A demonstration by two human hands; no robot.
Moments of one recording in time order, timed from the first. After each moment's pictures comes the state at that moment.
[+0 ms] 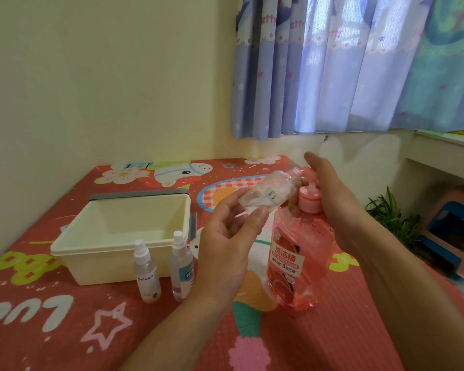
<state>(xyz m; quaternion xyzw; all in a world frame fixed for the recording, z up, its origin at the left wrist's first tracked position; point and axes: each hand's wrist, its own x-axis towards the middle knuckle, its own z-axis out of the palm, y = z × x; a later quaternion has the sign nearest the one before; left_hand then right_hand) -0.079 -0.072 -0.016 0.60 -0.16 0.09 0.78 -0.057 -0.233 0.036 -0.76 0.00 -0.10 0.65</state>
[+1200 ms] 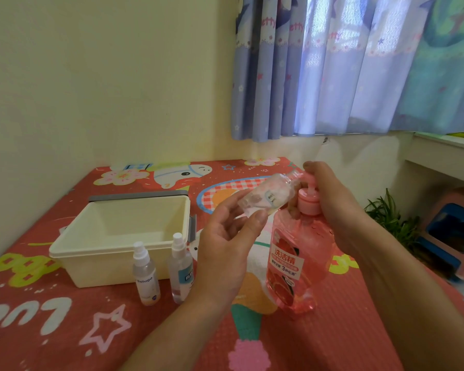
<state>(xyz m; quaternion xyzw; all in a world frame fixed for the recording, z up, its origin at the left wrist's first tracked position) -0.078 -0.072 -0.015 0.60 -0.16 0.09 0.78 -0.057 -0.232 0.037 -0.75 0.01 -0.10 0.65</state>
